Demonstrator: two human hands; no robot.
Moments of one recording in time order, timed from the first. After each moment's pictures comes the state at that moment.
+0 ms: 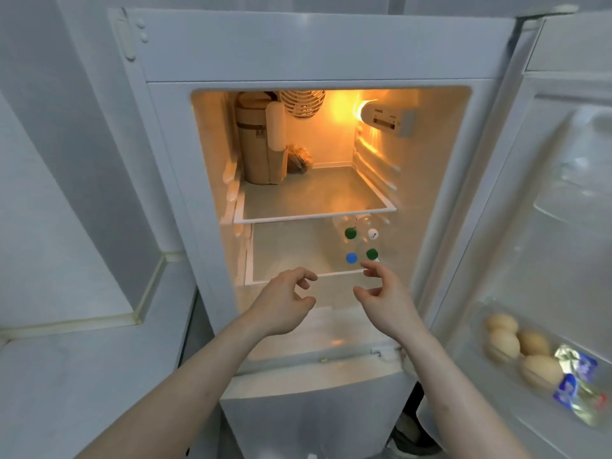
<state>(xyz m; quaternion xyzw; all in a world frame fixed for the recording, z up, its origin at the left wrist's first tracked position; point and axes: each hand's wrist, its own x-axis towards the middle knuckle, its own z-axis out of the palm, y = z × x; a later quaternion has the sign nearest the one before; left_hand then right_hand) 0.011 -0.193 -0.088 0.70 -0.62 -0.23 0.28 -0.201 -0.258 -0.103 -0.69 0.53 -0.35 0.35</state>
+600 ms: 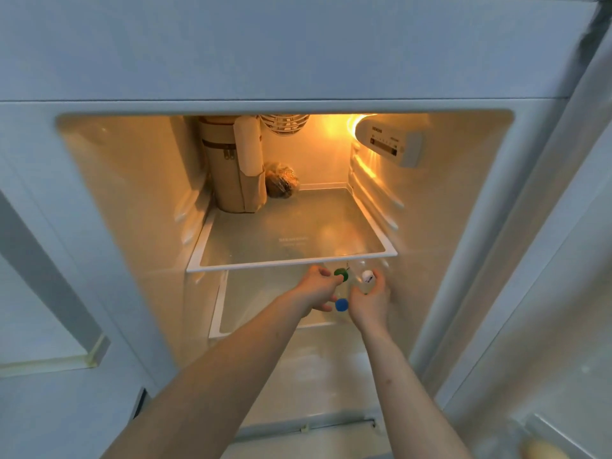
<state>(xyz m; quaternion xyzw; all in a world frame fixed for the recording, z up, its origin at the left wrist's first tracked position) -0.027 -0.443 -0.107 0.71 -0.35 -0.48 0.38 -0.145 -0.459 -0.151 -0.52 0.60 -0.43 0.42</state>
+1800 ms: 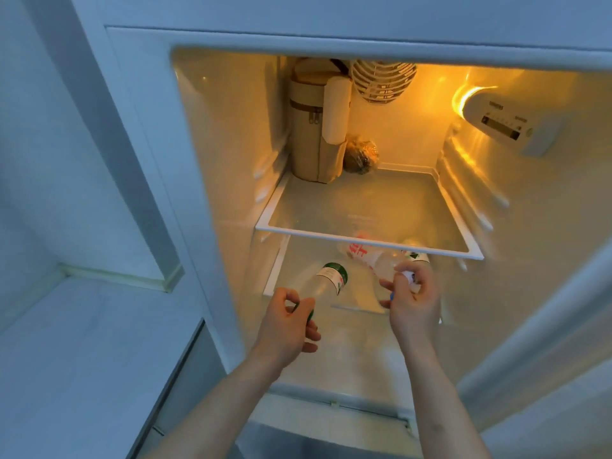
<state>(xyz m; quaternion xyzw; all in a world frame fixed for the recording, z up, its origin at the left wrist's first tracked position) 0.013 -0.264 -0.123 0.70 -0.21 -0.36 0.58 -0.124 -0.410 -0.135 -0.57 0.46 -0.51 0.45</state>
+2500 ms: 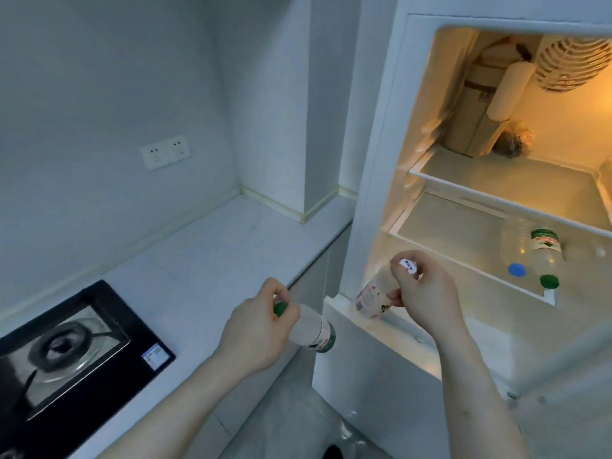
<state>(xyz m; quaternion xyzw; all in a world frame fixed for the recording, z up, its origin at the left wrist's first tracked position) -0.055 0.083 -0.116 0.89 -0.20 -0.10 0.39 -0.143 -0.173 -0.094 -0.79 0.31 -0.22 0.48</state>
